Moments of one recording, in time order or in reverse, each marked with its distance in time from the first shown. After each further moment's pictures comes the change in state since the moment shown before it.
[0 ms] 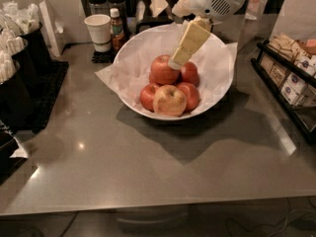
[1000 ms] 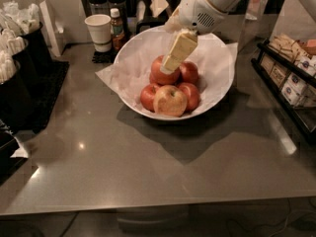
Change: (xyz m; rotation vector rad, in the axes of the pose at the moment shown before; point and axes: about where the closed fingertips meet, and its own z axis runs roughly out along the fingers) arm 0.009 -0.008 0.042 -0.053 0.008 0.014
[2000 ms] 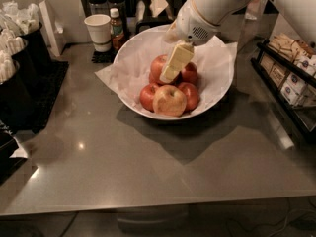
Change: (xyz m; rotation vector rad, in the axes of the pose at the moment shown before) arm 0.018 -0.004 0.033 -0.027 0.031 0.005
